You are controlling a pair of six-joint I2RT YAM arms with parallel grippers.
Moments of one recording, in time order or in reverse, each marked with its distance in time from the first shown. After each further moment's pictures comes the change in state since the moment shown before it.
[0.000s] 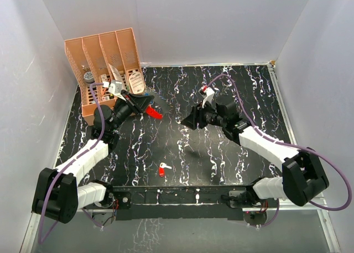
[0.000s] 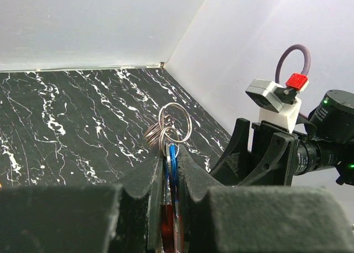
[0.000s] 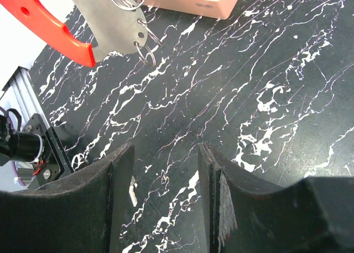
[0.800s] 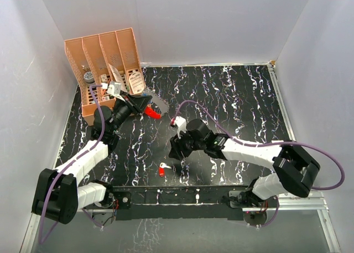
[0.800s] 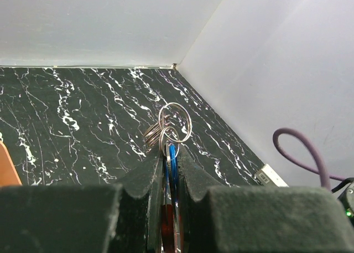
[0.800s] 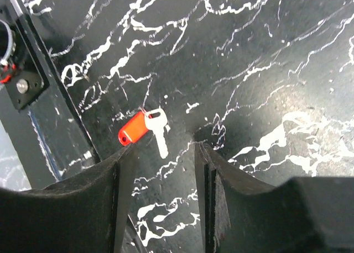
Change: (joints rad) left arm 0.006 -0.007 -0.018 -0.013 -0.048 0.012; right arm 0.386 0.091 -0.027 -0.125 0.186 -0.099
